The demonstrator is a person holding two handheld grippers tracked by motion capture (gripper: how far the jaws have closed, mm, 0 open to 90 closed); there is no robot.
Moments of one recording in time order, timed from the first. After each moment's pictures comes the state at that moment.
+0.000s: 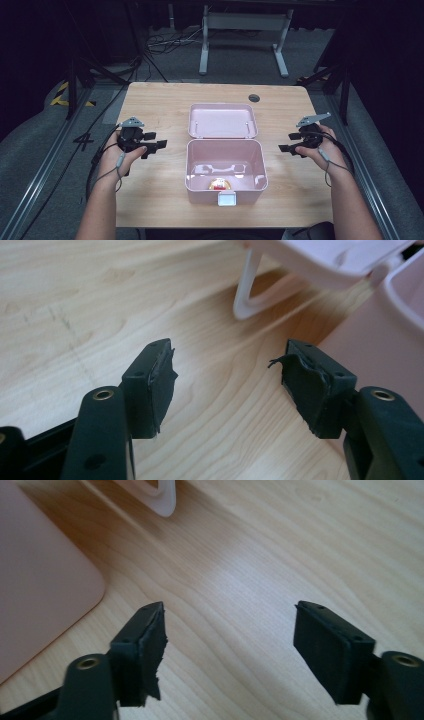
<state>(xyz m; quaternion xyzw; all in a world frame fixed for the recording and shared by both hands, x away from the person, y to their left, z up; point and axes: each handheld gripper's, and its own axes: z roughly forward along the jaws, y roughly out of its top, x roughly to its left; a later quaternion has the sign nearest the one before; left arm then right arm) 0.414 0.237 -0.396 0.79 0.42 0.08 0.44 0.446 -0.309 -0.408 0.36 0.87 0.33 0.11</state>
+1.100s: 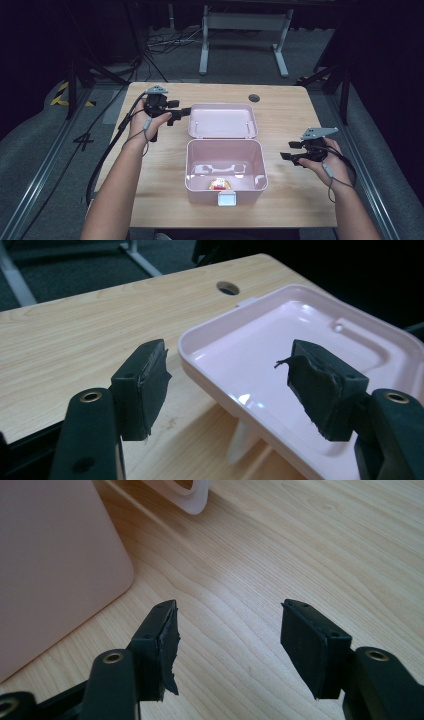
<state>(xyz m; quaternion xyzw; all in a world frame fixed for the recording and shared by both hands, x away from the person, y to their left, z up) 0.503 0.176 -0.371 0.77 0.39 0.10 0.49 0.408 -0.313 -0.415 0.34 0.86 0.36 0.14</state>
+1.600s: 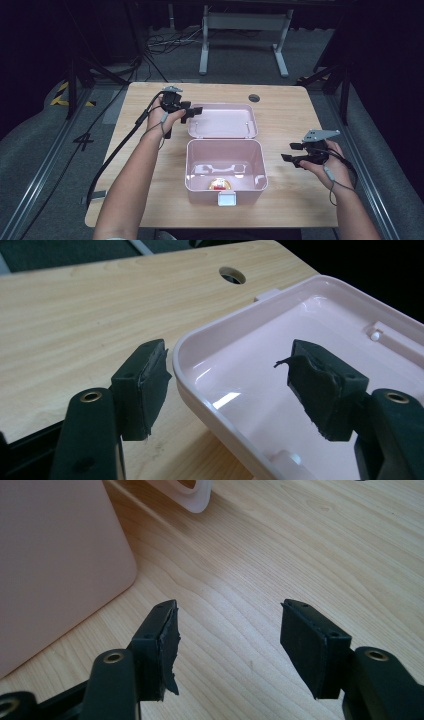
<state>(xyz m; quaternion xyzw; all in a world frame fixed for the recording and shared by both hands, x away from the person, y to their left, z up) 0.540 0.146 -0.406 0.77 0.42 0.05 0.48 0.400 -0.314 -0.415 0.34 0.85 0.36 0.15</state>
